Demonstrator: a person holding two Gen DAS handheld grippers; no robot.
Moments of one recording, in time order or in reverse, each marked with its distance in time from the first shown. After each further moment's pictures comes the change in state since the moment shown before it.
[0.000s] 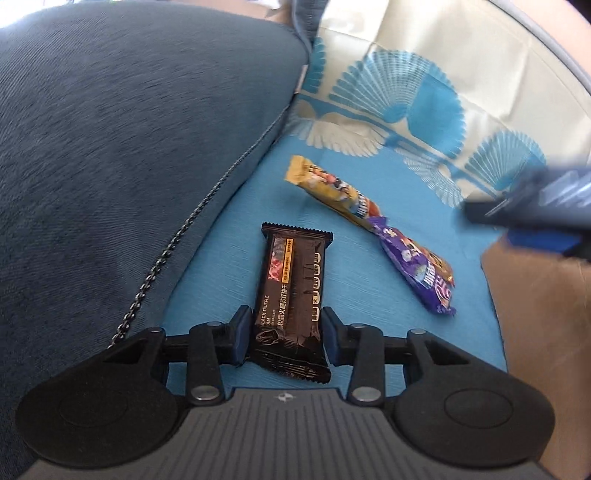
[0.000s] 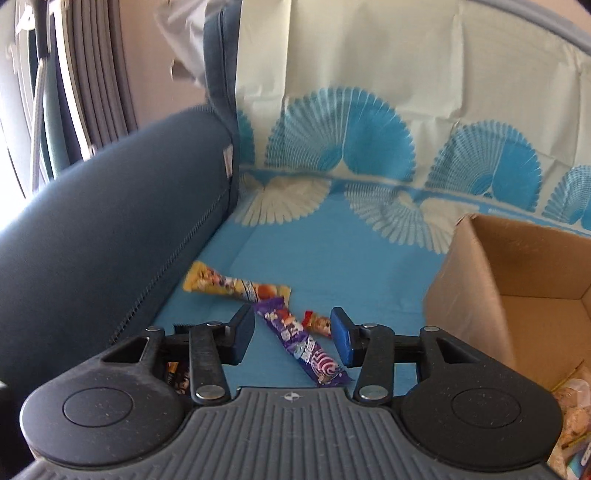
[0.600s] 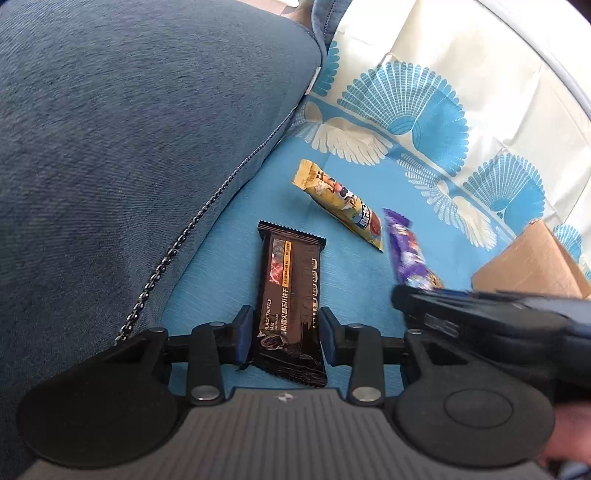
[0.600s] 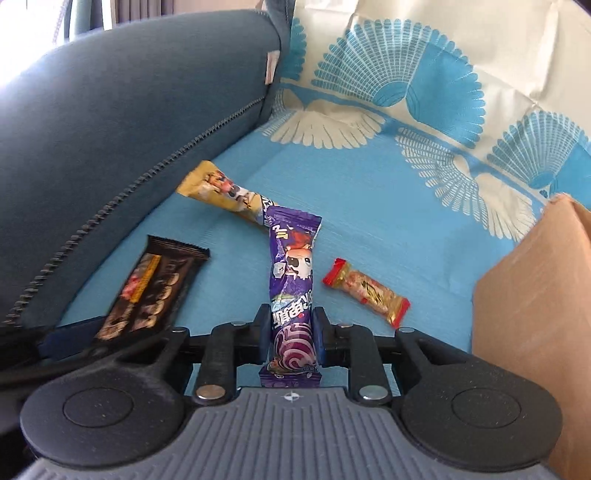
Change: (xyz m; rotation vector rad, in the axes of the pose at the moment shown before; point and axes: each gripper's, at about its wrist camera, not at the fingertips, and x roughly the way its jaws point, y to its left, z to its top) left arm 0.000 0.015 0.006 -0.094 0.015 -0.058; right arm 0.055 0.021 -0.024 -0.197 0.147 0.025
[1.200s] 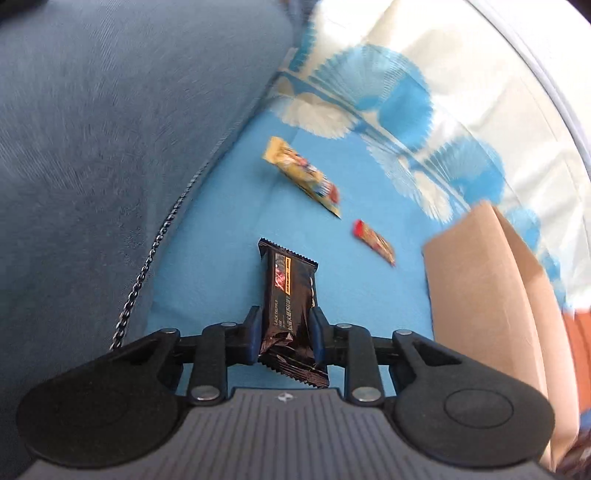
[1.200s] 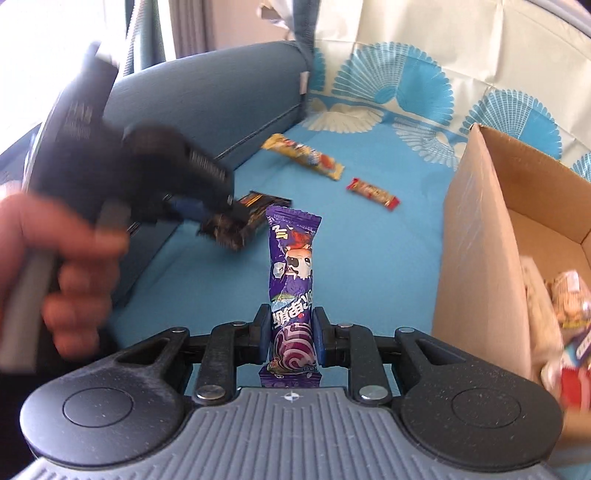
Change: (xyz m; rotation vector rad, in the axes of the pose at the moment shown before) left arm -0.051 0.000 0.002 0.040 0.144 -0.119; right arm -0.155 0.016 -0.133 0.026 -0.069 0.111
